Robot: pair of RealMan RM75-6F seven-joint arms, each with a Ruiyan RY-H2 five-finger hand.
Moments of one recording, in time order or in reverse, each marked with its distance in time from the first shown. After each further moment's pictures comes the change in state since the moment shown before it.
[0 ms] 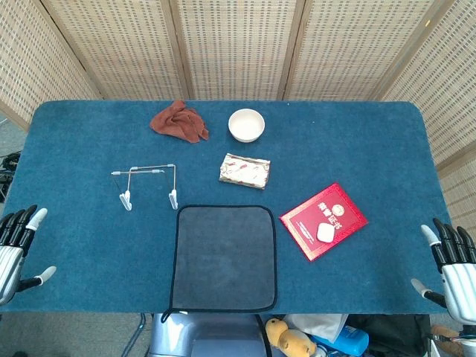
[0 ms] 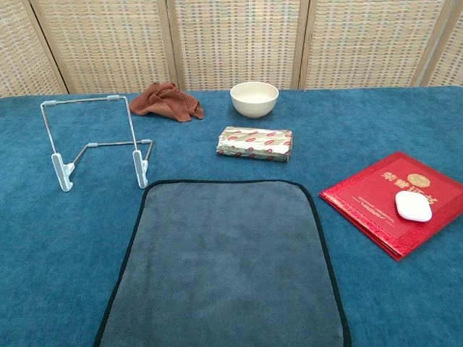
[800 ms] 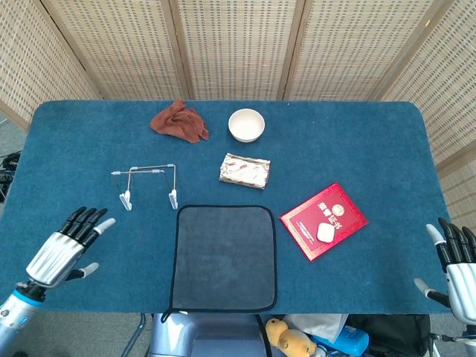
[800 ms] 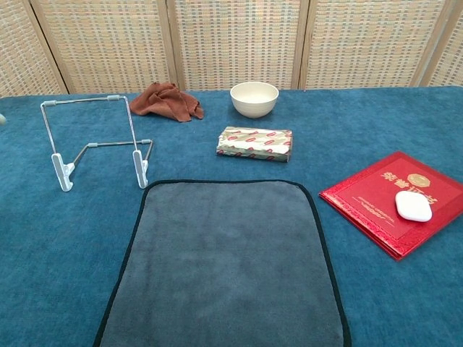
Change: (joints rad) left arm -0.214 -0.202 0.025 0.389 0.288 -0.124 -0.149; right arm -0.003 0.017 0.005 -0.023 0.025 -0.008 0.005
